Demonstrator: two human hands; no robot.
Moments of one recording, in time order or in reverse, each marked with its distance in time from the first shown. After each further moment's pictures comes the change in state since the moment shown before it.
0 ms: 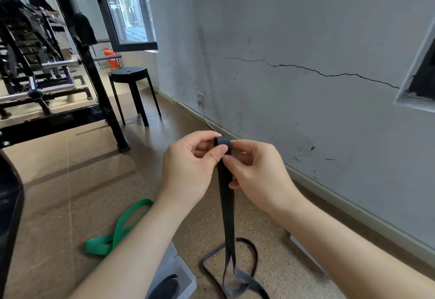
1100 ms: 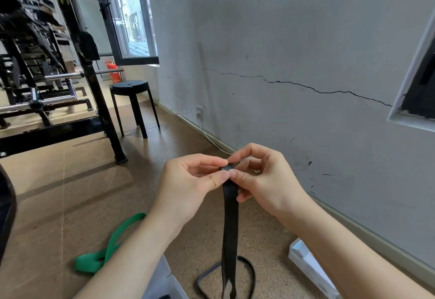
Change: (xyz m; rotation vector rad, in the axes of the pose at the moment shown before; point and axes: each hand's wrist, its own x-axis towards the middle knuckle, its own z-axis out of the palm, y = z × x) left_hand -0.004 0.015 -0.004 -0.212 -0.153 -0.196; right_hand 0.009 -0.004 -0.028 0.152 -0.077 0.019
